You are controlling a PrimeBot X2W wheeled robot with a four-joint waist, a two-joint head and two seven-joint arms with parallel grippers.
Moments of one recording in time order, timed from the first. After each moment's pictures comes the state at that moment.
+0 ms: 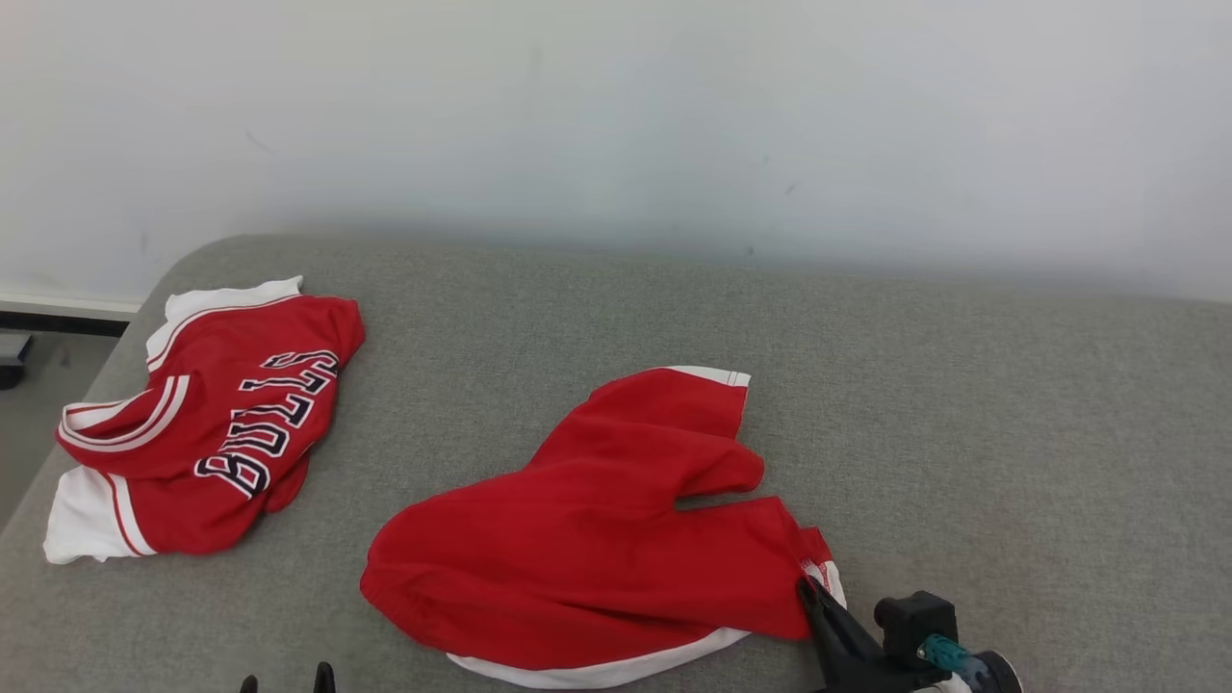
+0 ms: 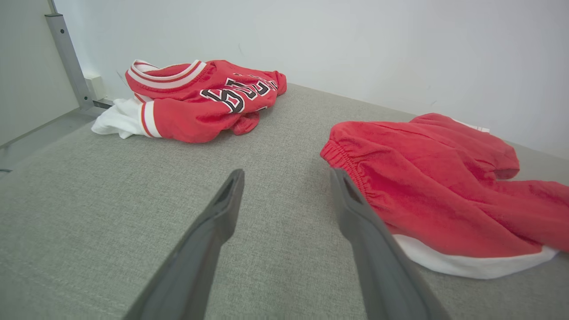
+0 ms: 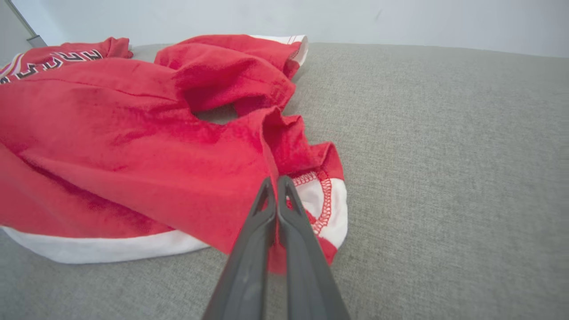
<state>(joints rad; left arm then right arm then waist) 0.17 0.05 0.07 0.18 -0.25 -0.12 -0.26 -0.26 -0.05 0.22 0.79 0.16 0.13 -0.26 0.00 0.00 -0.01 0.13</state>
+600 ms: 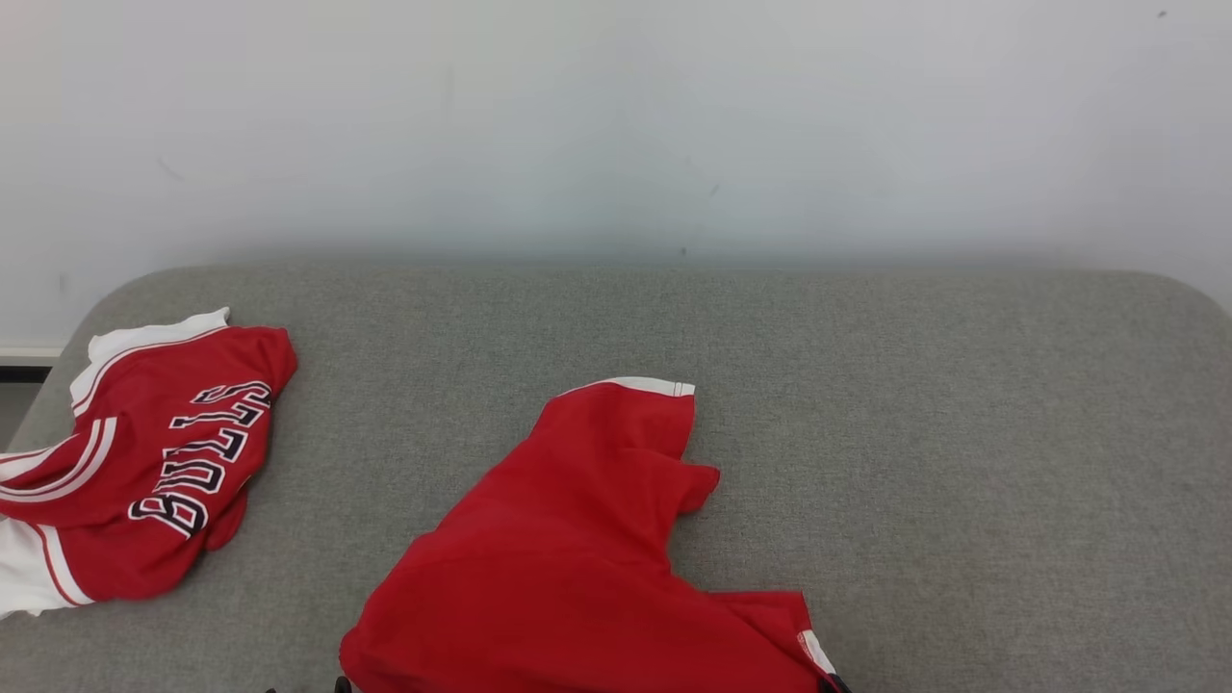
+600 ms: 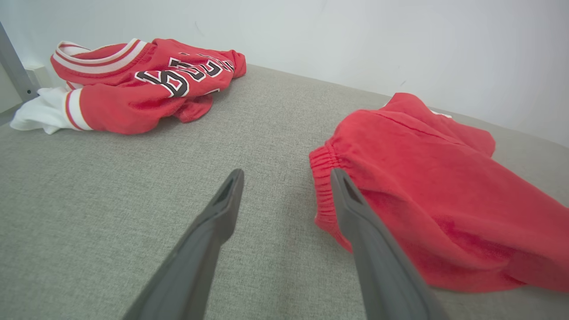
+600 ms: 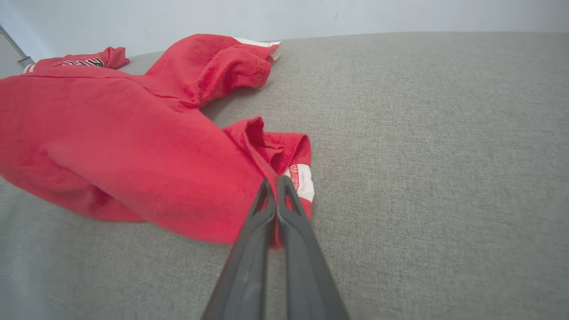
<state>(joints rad) 0.17 0.05 0.04 0.23 -0.26 -0.13 -0.26 0.08 -0.05 0.19 0.41 0.13 0.13 -0.24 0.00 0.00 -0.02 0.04</state>
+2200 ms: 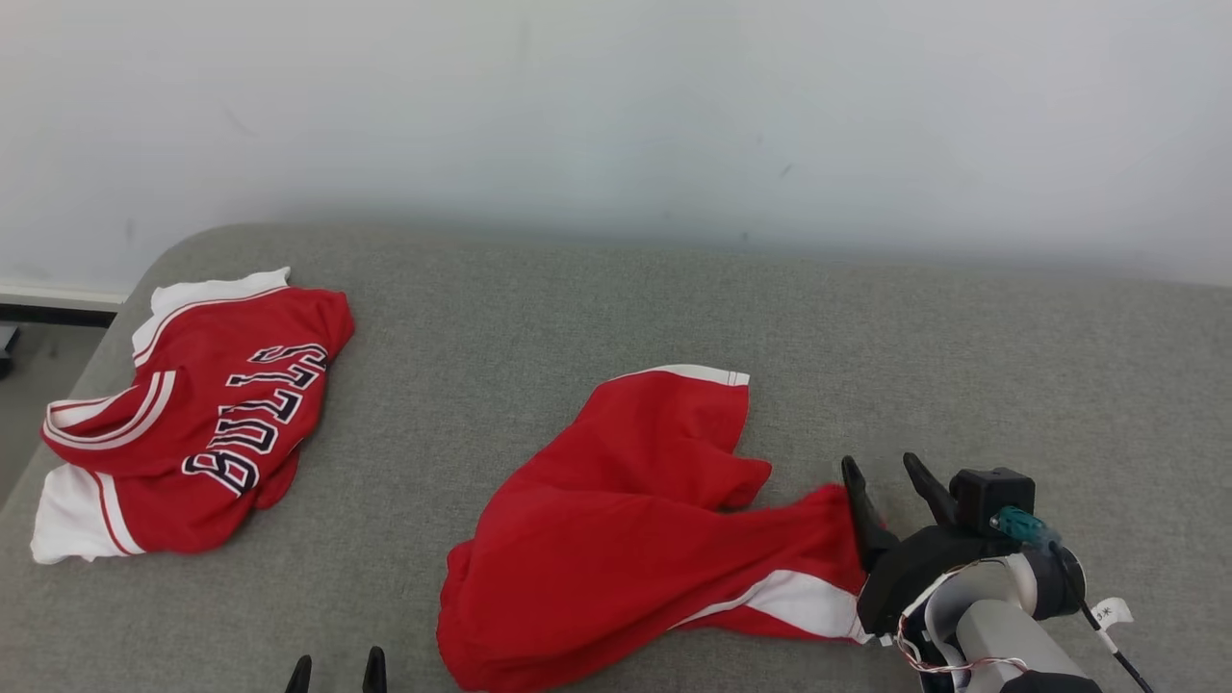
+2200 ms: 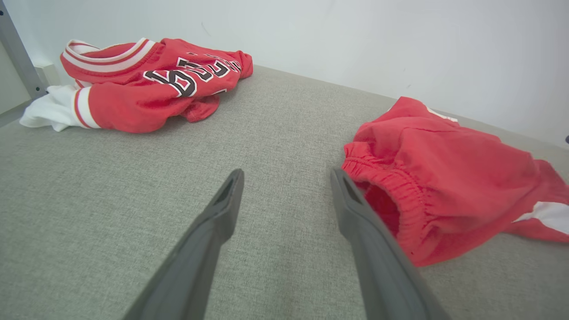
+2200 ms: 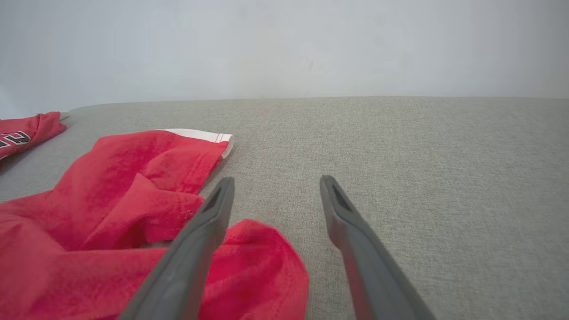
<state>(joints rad) 0.11 0.05 -0.01 0.26 -0.25 -0.13 -0.26 -0.49 -0.11 0.12 0.95 0.24 0.13 -0.26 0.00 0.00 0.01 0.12</state>
